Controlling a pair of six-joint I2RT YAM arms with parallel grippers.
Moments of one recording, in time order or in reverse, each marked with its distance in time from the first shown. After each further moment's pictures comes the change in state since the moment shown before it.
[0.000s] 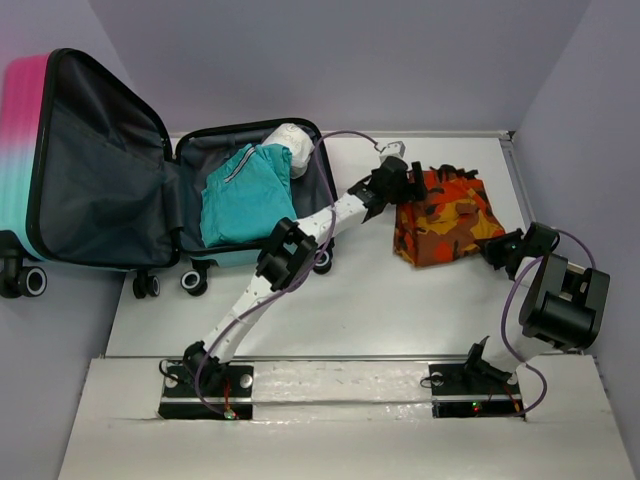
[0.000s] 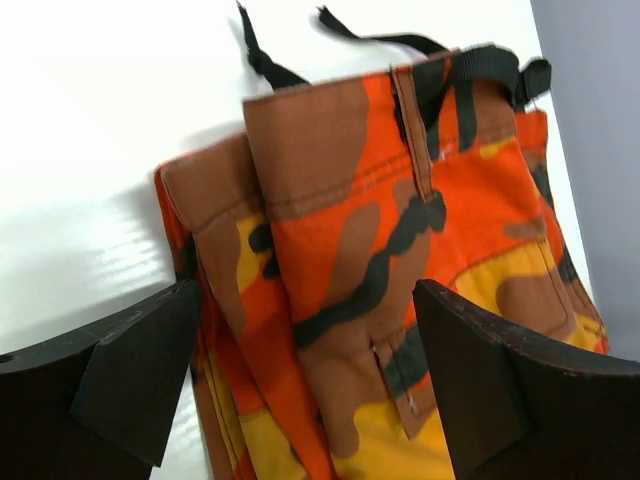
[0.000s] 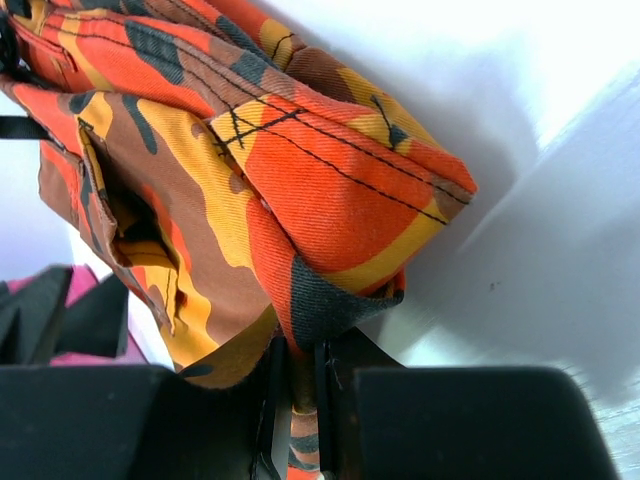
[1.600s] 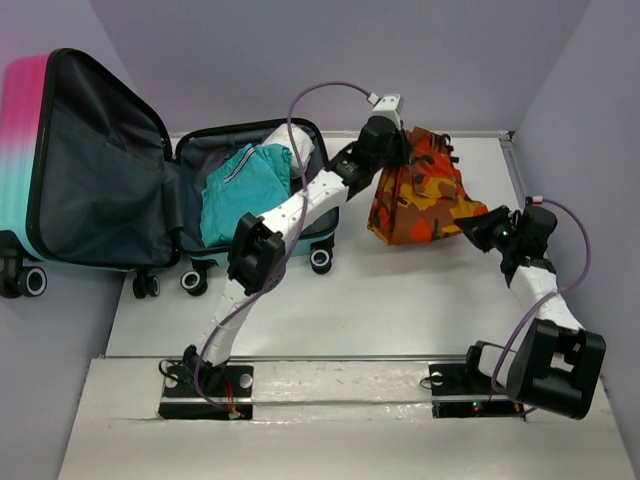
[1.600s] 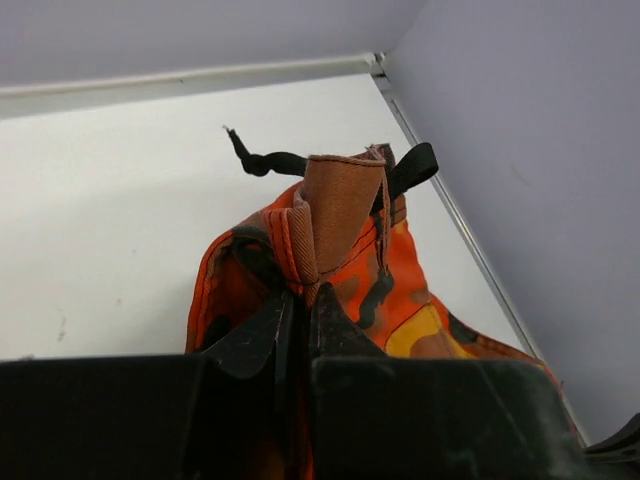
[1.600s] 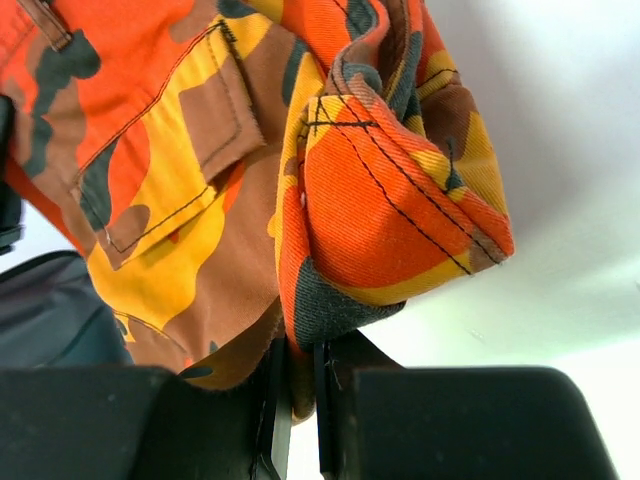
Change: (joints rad) left arm 0.018 -0.296 -0.075 -0.007 -0.031 0.220; right arm 0.154 -0.394 0.009 -0.209 -0.165 -0.015
